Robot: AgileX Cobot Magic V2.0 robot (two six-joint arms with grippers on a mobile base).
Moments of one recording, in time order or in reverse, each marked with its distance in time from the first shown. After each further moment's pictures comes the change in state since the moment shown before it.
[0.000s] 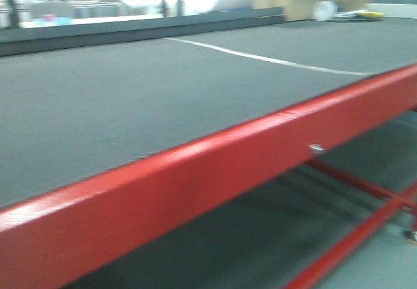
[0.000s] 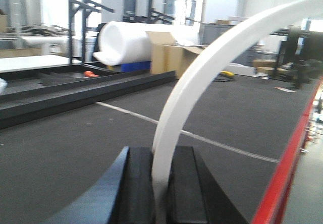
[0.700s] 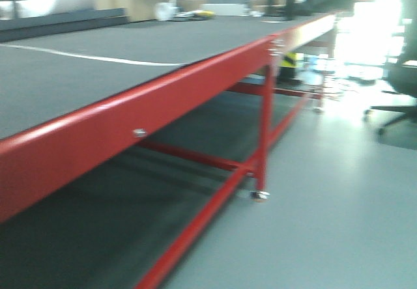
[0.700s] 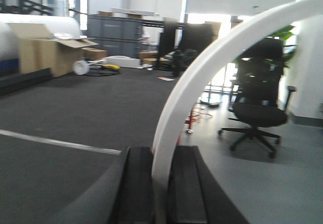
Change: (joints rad) left arm 0.000 0.000 0.000 0.000 0.000 0.000; right arm 0.000 0.000 0.000 0.000 0.000 0.000
